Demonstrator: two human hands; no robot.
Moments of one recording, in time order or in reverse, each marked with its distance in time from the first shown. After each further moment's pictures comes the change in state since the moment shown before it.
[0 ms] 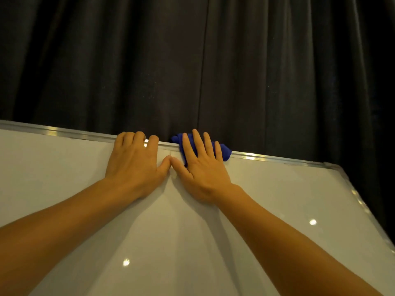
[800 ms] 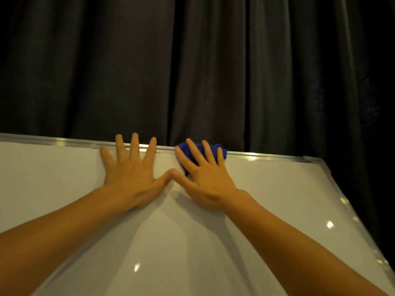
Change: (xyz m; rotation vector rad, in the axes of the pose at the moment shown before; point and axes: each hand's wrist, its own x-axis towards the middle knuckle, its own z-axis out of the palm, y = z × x) left_hand 0.001 0.097 0.039 0.106 -0.255 -0.094; right_hand -0.039 0.117 -0.007 0.090 -0.119 -0.114
